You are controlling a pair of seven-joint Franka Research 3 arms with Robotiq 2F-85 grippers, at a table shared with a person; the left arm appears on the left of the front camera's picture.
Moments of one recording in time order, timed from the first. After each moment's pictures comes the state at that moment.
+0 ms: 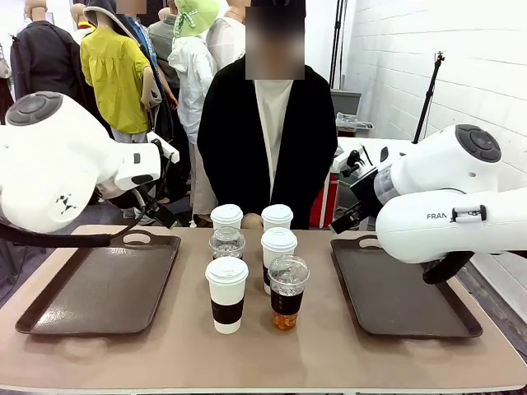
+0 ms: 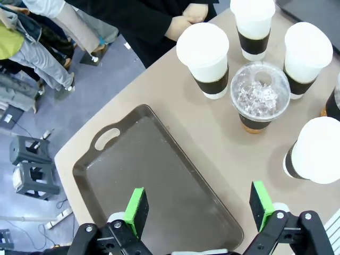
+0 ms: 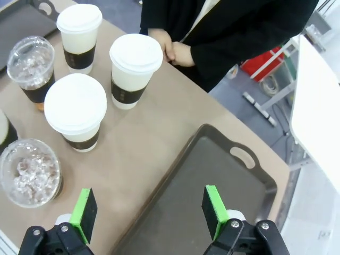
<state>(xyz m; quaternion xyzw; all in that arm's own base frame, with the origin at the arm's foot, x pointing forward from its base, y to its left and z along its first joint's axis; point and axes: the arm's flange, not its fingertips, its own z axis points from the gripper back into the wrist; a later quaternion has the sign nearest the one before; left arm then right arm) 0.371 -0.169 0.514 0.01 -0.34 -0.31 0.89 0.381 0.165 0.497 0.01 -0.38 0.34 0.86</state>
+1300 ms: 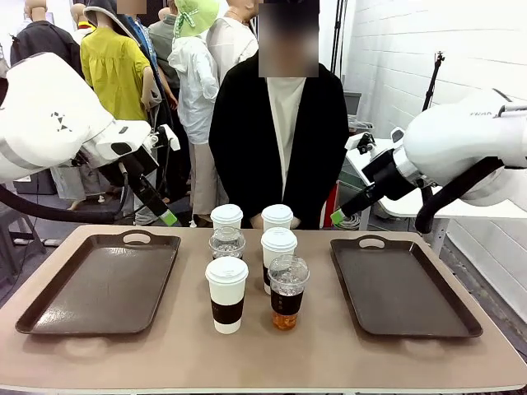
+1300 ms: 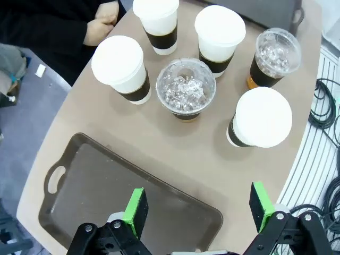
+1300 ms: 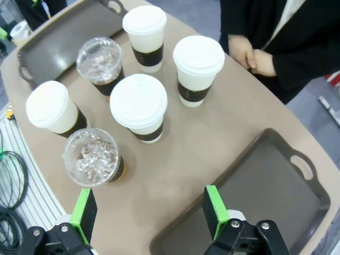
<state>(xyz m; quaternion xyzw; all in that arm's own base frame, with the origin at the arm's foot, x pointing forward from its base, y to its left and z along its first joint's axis) 0.420 -0.147 0.539 -0.14 -0.23 -0.47 0.84 0.412 0.134 0.529 0.19 -0.28 0.38 0.86</state>
